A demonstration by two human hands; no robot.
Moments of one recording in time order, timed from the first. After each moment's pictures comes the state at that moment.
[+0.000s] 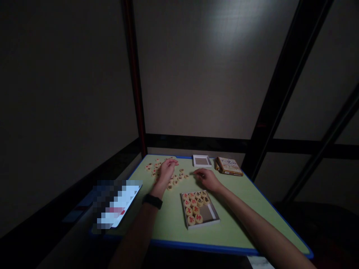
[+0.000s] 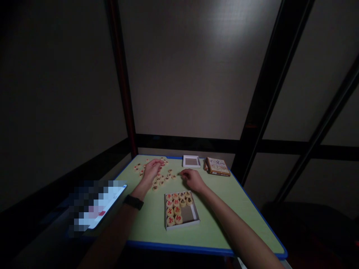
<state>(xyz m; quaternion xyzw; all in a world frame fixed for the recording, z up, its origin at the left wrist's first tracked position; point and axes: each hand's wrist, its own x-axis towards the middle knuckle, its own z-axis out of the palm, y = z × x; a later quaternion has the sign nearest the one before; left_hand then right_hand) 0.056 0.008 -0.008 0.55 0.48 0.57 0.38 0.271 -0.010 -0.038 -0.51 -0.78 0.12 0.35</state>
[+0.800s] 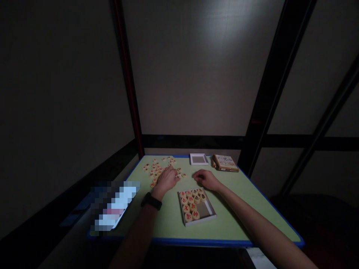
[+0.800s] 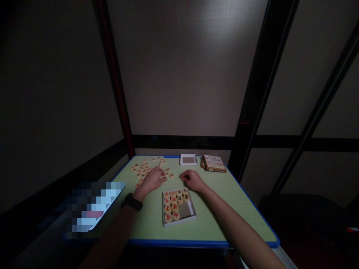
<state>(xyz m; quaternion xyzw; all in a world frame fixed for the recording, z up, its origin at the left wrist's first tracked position) 0.051 -0.004 -0.026 0.84 0.52 0.16 0.02 0.286 -0.013 -0.054 -0.51 -0.77 0.17 0.35</state>
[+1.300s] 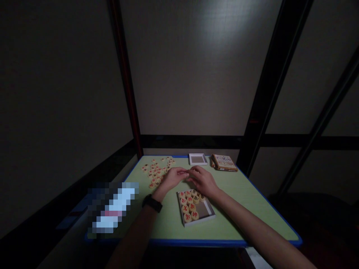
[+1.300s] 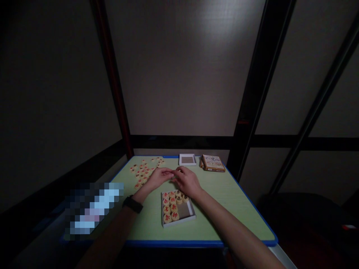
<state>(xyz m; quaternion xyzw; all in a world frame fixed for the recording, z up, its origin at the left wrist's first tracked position) 0.080 0.014 -0.042 0.71 0.36 0.40 0.46 0.259 -0.049 -0.033 -0.42 -0.83 -0.08 0.36</state>
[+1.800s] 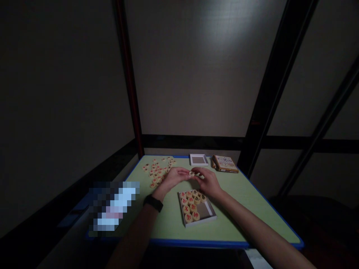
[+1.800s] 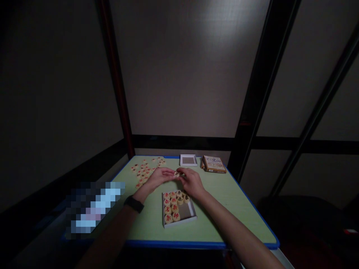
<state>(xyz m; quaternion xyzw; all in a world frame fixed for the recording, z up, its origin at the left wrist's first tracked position) 0.074 0.001 -0.028 0.65 0.35 0.41 0.54 0.263 -0.047 -0.033 -0.45 -0.78 0.01 0.45</state>
